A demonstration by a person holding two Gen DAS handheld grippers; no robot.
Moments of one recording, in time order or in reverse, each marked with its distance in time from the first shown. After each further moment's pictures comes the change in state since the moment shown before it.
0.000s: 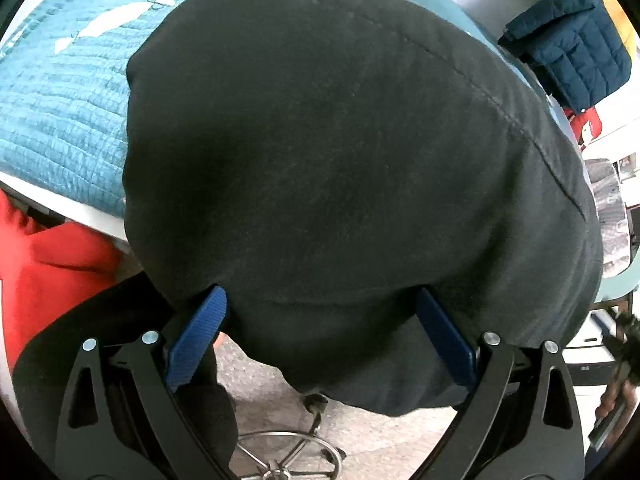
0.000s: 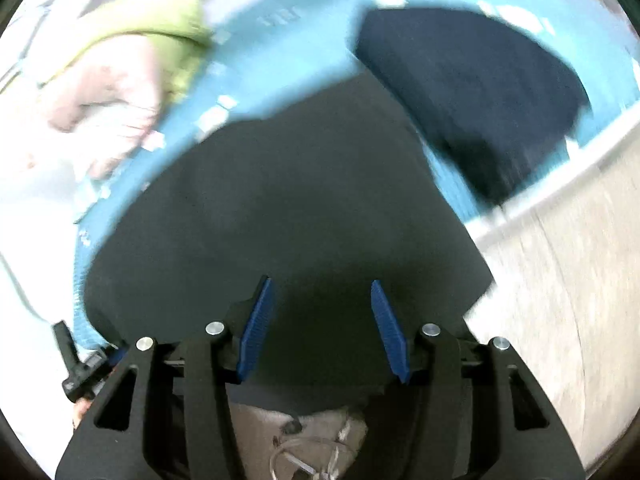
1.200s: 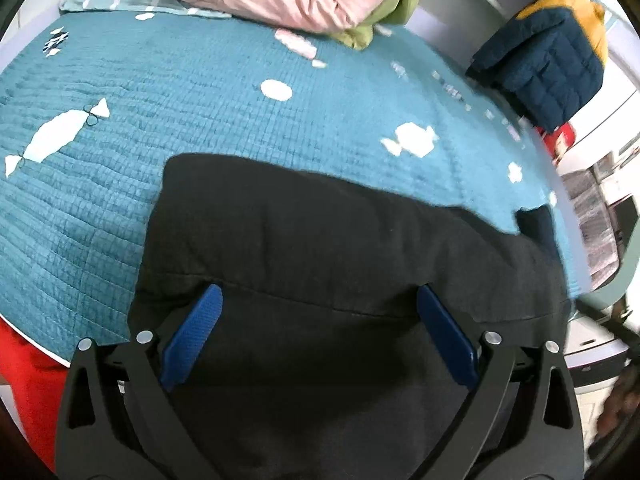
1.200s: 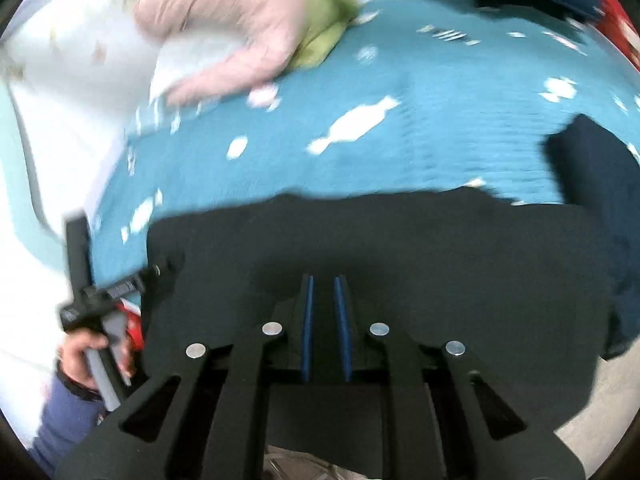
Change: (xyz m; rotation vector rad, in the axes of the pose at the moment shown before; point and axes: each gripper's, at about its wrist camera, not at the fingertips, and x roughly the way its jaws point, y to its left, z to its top) left arm -0.009 -0.032 0.093 0.085 -0.160 -0.091; right arm 0.085 0.164 0.036 -0.390 0.119 0.064
